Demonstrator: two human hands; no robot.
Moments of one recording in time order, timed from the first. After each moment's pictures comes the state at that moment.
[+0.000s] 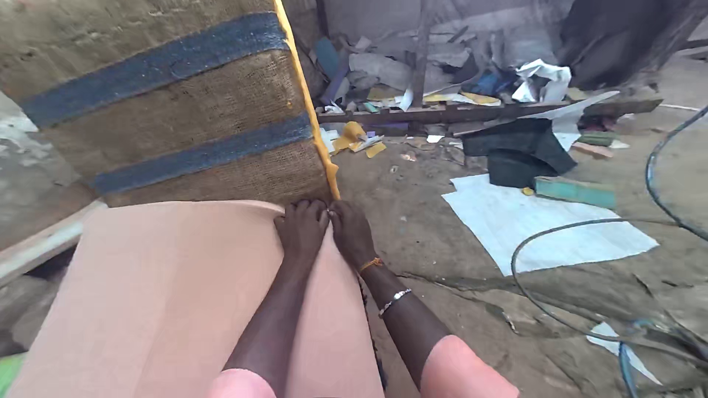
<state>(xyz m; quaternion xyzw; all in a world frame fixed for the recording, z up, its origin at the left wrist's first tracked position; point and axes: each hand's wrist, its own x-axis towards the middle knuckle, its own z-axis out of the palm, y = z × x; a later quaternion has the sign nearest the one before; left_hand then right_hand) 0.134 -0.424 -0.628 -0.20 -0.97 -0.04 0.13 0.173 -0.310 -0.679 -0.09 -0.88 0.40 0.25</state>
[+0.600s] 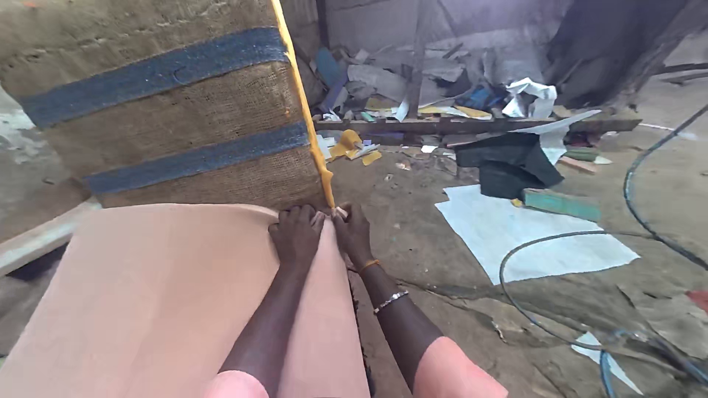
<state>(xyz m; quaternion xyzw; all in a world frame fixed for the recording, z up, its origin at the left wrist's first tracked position) 0.142 -0.420 -0.633 -0.16 -0.97 -0.08 0.16 0.178 -0.298 -0.684 -0.16 -0.76 0.59 0.24</state>
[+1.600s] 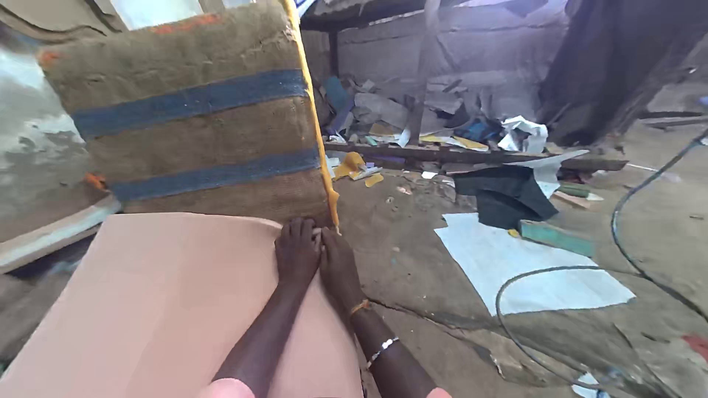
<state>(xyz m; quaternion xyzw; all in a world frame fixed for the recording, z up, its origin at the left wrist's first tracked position) 0.139 -0.435 -0.631 -0.19 -0.96 -0.08 0.21 0.191 -0.335 -0.674 -0.05 -0.88 0.40 0.27</state>
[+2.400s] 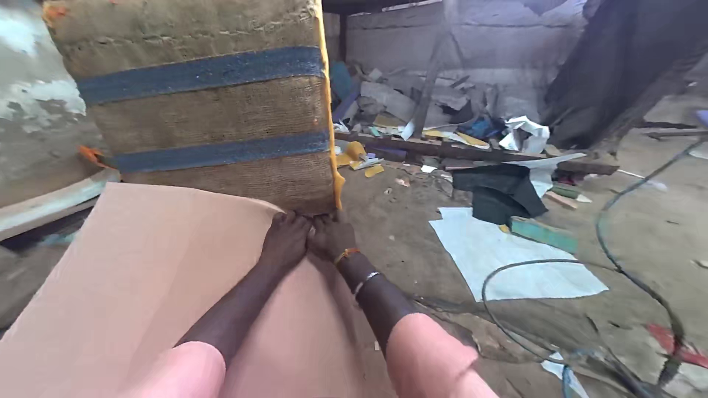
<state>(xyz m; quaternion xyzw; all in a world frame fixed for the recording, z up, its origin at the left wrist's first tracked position) 0.133 -0.486 -0.630 -0.37 -0.91 0.08 0.15 0.169 -0.342 -0.635 -0.05 -0.99 0.15 0.02</state>
